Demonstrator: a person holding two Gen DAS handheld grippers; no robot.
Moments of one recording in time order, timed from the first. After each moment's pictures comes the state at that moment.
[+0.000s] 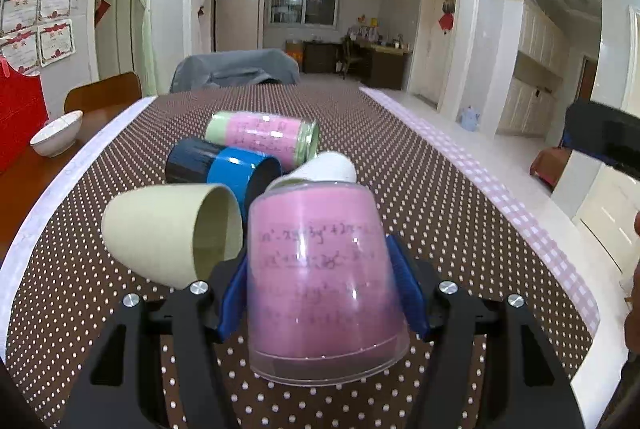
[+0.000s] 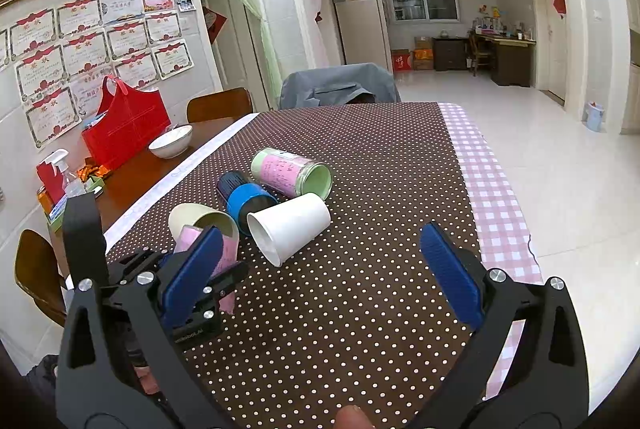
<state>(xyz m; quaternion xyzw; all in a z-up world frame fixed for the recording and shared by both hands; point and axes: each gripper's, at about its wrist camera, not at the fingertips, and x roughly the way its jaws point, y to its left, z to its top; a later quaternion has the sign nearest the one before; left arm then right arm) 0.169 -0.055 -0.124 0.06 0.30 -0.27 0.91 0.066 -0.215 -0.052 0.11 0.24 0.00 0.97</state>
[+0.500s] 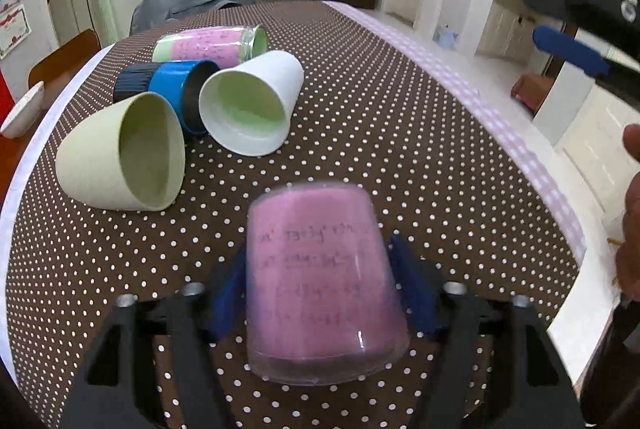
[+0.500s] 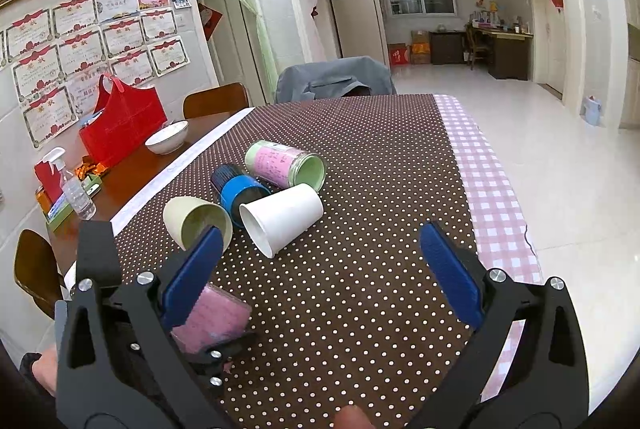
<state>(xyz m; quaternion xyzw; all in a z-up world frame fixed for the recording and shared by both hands) 0.147 -0.083 -0.153 0.13 0.42 -0.30 0.85 0.064 -0.219 -0.060 0.11 0.25 0.00 0.96</state>
